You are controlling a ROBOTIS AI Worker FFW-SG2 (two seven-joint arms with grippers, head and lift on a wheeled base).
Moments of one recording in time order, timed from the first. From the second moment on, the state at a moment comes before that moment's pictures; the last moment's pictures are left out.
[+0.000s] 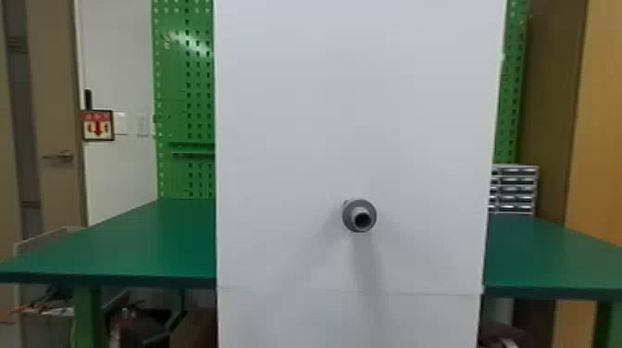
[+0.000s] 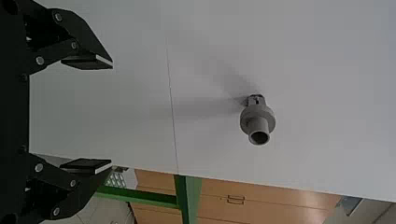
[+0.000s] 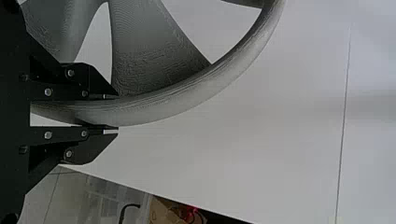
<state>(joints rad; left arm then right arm) -0.09 0.23 -0.15 -2.11 0.38 0.64 -0.36 0.13 -0.08 -0.09 -1.24 0.07 -0.30 0.15</state>
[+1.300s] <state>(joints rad) -0.10 0.23 -0.16 -2.10 0.38 0.64 -0.36 0.13 -0.05 -0.16 -1.19 0.05 -0.36 0.21</state>
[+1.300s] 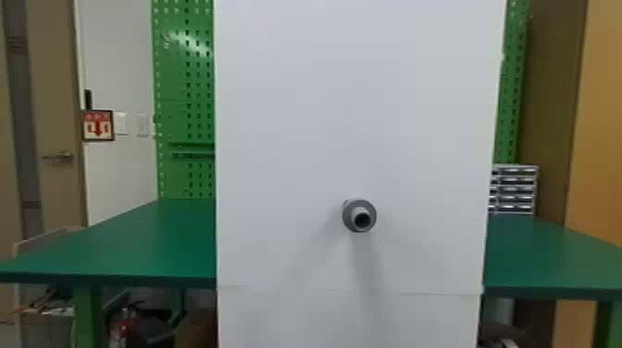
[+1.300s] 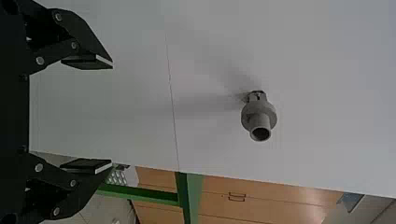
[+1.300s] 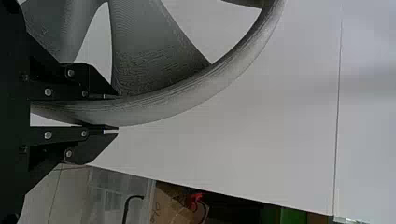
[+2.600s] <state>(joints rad) -0.09 0.23 -0.15 -2.10 0.38 0.64 -0.36 0.02 -0.05 -0.16 -1.60 0.04 0.05 0.26</state>
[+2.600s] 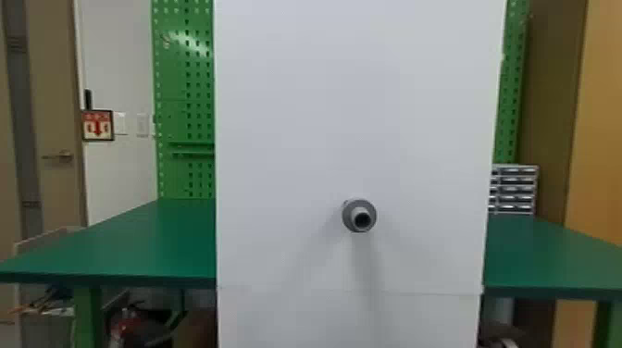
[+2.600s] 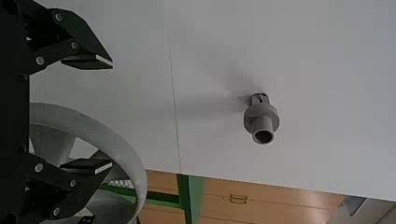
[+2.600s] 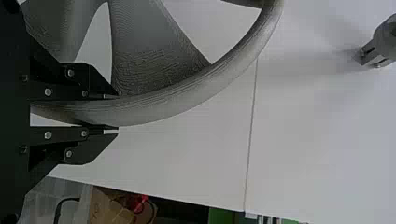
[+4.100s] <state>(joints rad) -0.09 0.23 -0.15 -2.10 0.38 0.65 -0.36 -0.34 -0.08 0.03 -2.07 0.17 0.79 0.28</state>
